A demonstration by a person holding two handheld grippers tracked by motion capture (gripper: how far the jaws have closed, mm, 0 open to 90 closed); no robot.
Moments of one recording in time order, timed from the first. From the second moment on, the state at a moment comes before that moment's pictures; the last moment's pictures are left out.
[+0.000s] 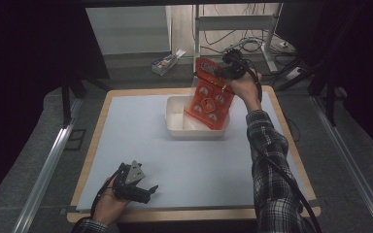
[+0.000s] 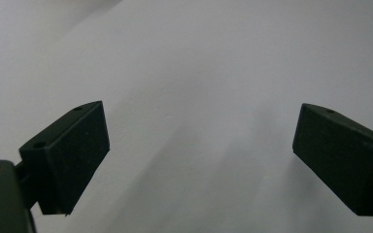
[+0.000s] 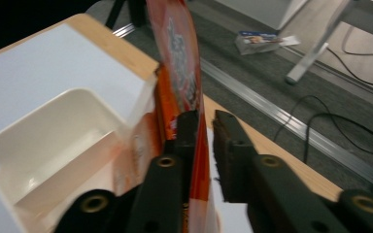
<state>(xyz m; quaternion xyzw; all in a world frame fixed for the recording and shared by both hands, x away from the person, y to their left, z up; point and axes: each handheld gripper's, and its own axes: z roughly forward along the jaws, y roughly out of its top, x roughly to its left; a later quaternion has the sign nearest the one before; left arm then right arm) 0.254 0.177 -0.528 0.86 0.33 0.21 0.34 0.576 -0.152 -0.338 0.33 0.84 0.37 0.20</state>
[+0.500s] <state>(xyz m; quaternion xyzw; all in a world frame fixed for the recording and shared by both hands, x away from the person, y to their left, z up) 0.254 0.177 -0.528 0.86 0.32 0.21 0.34 0.582 -0.146 -0.345 0.35 0.84 0.36 0.24</state>
